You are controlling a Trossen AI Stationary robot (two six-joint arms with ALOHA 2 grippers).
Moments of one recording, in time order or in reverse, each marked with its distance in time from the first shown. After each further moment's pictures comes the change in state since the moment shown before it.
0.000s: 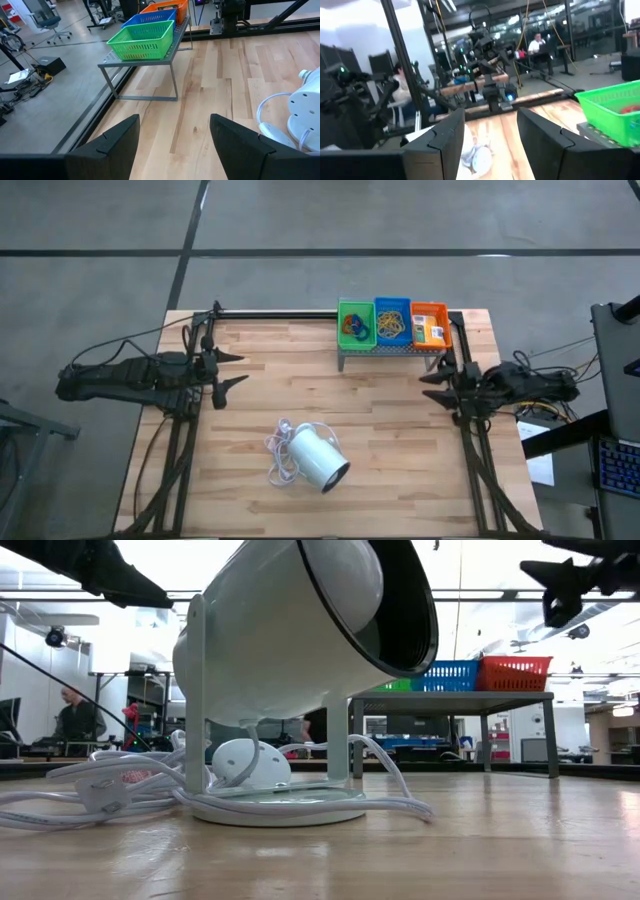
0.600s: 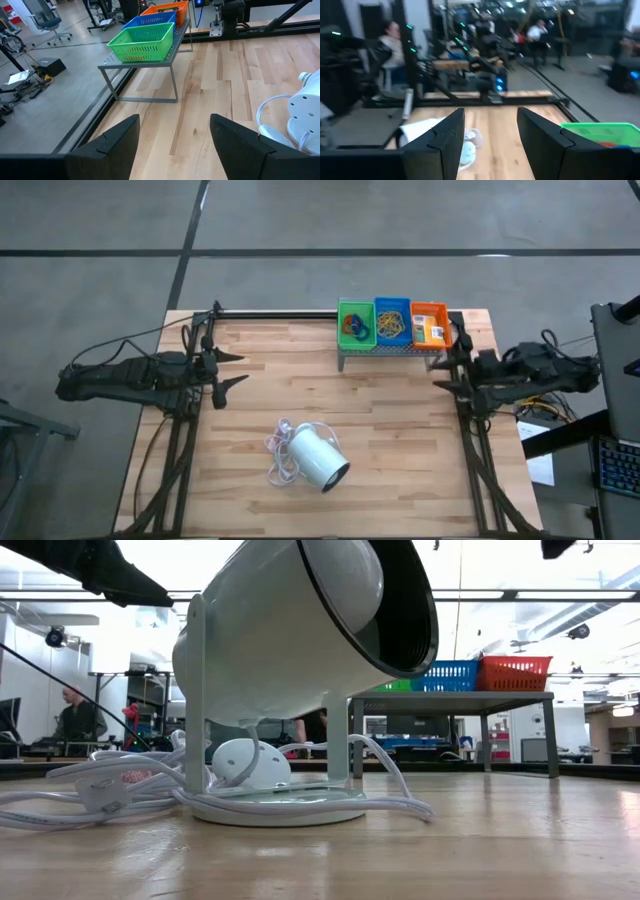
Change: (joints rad) left arm -0.001 0.000 0.000 0.009 0.000 0.000; right arm 0.000 0.352 0.475 -0.297 -0.009 -0.177
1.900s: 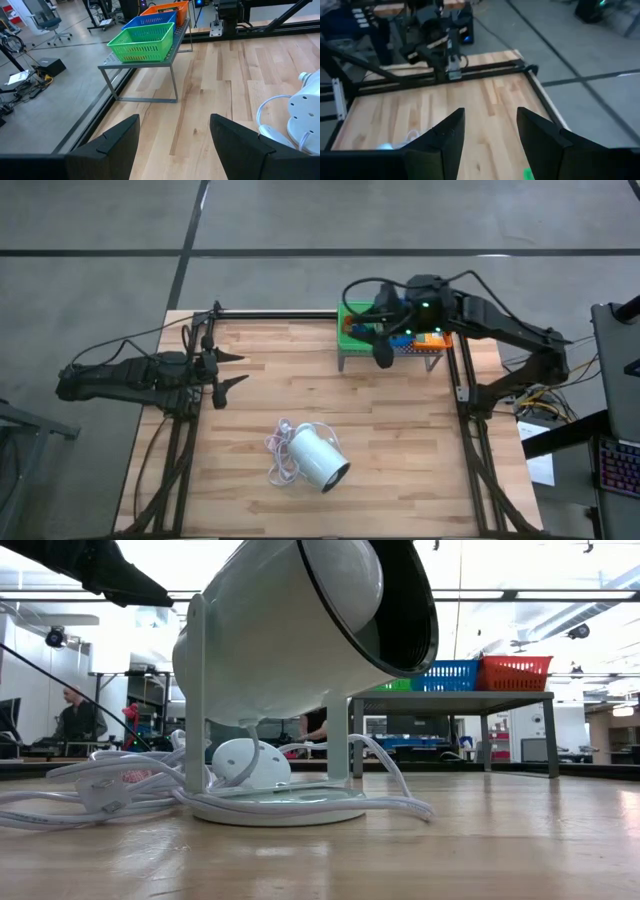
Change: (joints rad) left arm 0.000 0.000 0.000 0.000 0.000 0.000; right arm -0.407 1.033 0.937 -0.287 -0.239 -0.026
